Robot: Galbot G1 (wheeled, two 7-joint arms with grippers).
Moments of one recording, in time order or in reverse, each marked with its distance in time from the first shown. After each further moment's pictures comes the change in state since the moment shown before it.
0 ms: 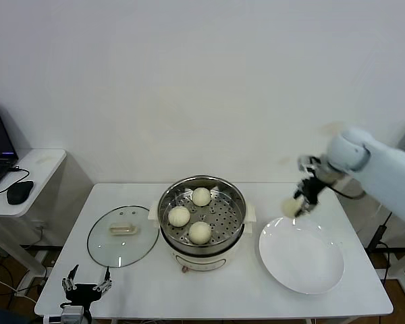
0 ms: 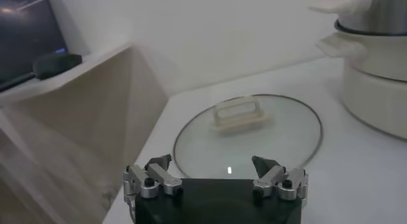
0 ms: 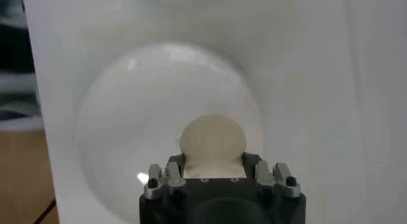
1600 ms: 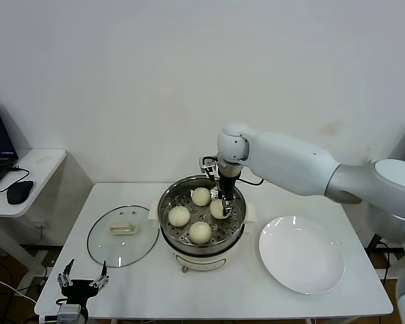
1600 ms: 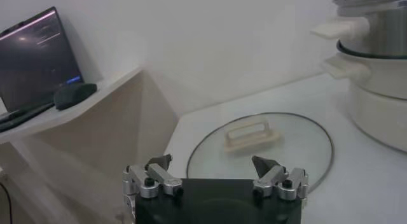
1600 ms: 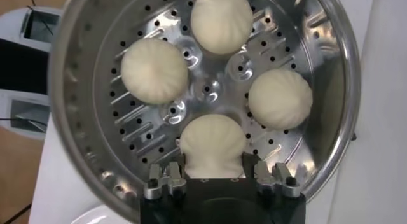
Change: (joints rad) left arm 0.001 -0.003 -0.013 -0.033 0.017 -0.010 -0.003; right arm 0.054 0.538 -0.224 -0.275 0.028 -0.024 0.015
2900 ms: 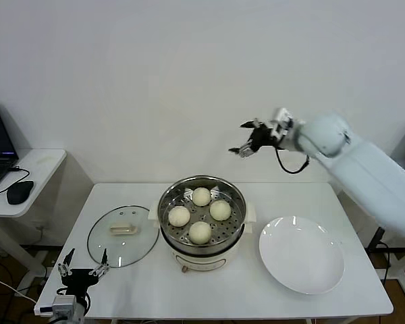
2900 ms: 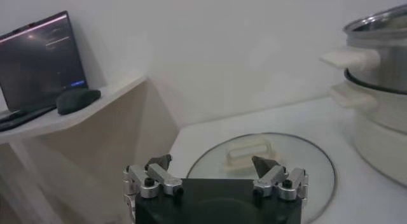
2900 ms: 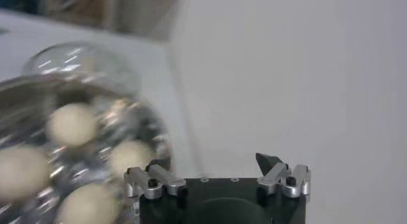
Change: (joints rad) left arm -0.061 0.000 -0.012 -0.002 -0.087 -0.019 0.025; right arm -0.469 -0.447 0.796 0.403 0.425 0.113 0.881
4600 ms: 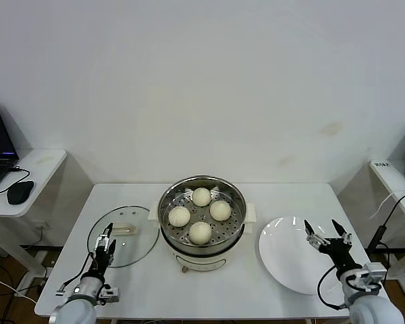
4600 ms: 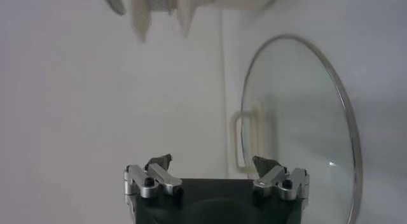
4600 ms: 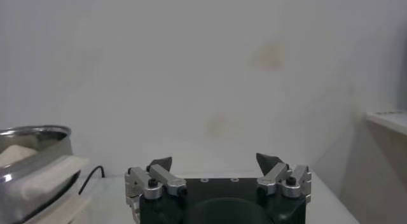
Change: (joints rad) left arm -0.301 0.242 0.259 0.448 1.278 -0.098 -0.123; right arm -1.438 0.323 1.051 0.383 0.039 0.383 0.356
